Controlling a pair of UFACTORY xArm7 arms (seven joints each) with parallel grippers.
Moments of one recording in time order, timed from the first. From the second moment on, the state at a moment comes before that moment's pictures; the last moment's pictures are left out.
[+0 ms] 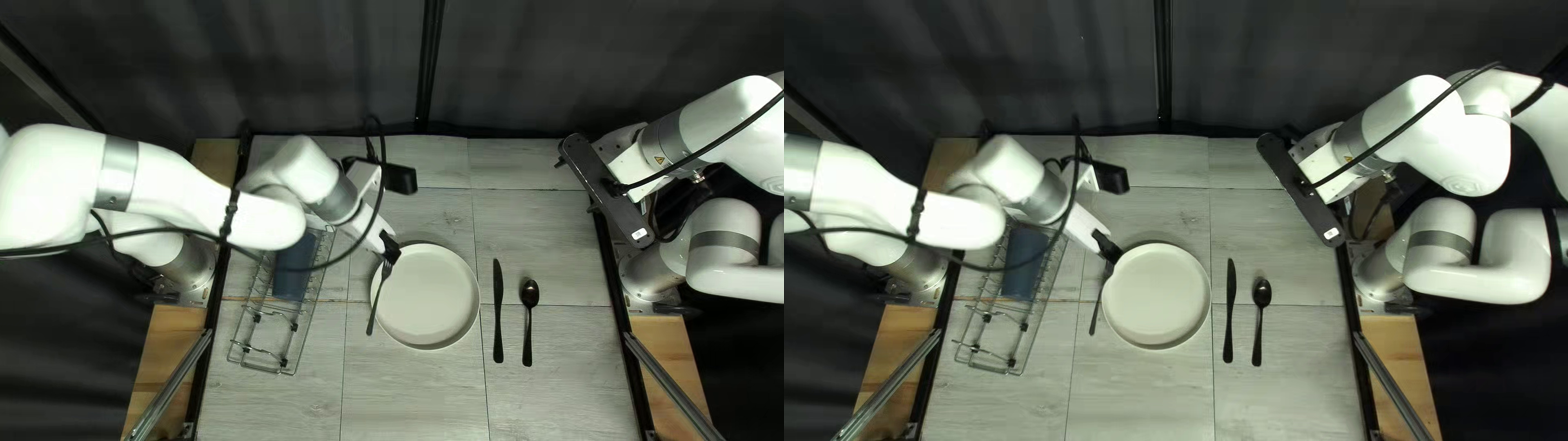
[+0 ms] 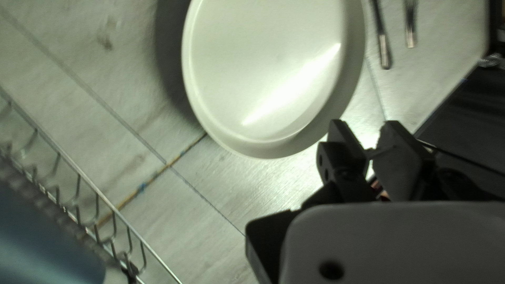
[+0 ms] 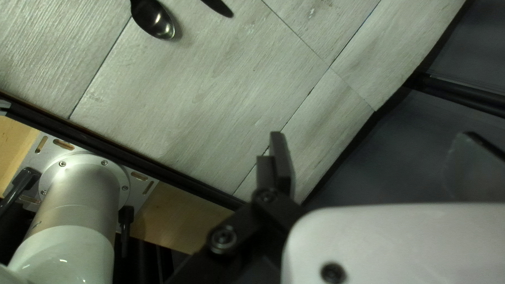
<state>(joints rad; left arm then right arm) 0.78 -0.33 -0.78 0.66 -0.77 0.57 -0.58 -0.40 -0.94 0.23 0.66 0.04 1.28 -0.92</state>
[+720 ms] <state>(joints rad) 0.85 -0.32 -0.87 0.64 -0.68 0.64 -0.88 -0.40 -0.94 0.23 0.66 0.04 1.28 -0.92</state>
